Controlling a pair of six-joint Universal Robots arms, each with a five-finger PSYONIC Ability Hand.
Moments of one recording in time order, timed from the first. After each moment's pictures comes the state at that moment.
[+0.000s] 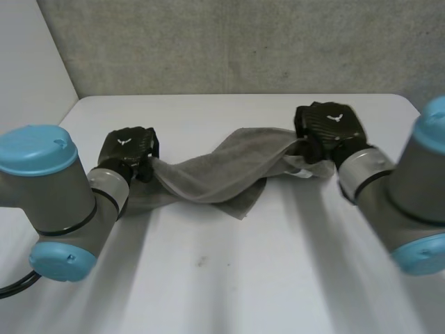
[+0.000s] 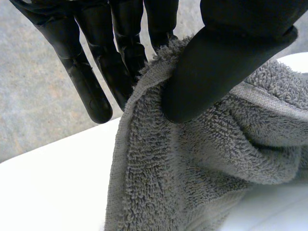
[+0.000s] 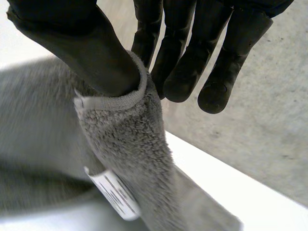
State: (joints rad) left arm 4.28 -1.97 -1.58 3.40 -1.63 3.17; right arm 2.00 -1.26 1.51 -0.17 1.47 3.02; left_hand 1.18 1.22 1.22 1.22 1.01; right_hand 1.33 1.30 1.33 1.34 1.15
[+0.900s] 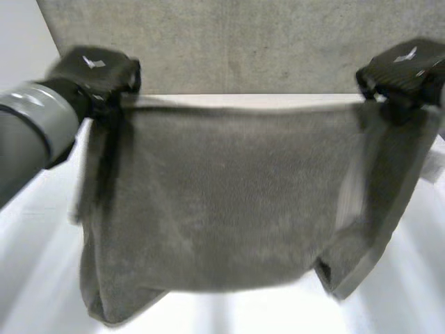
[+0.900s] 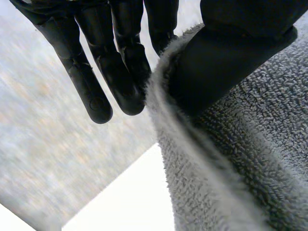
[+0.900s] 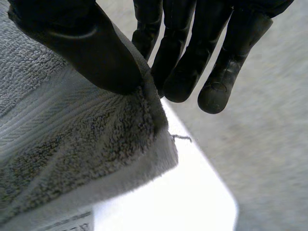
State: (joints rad) left arm 4.28 -1.75 -1.22 2.85 -1.54 3.49; right arm 1.83 -1.30 0.94 0.70 1.39 2.49; left_hand 1.20 1.22 1.22 1.22 1.01; right_hand 1.33 1.34 1.33 1.34 1.18
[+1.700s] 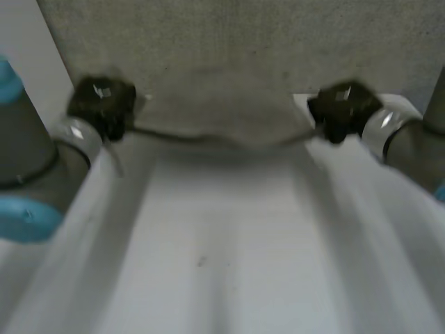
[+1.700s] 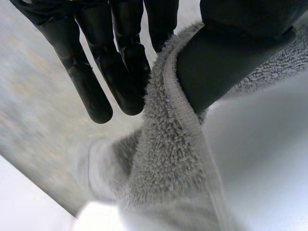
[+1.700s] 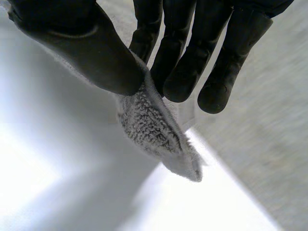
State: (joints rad) left arm 4.32 -1.87 -1.44 3.24 -1.61 3.53; right arm 1.90 -1.14 1.18 0.23 1.34 2.63; left_hand 1.20 1.22 1.22 1.22 1.01; right_hand 1.33 1.34 1.33 1.34 1.18
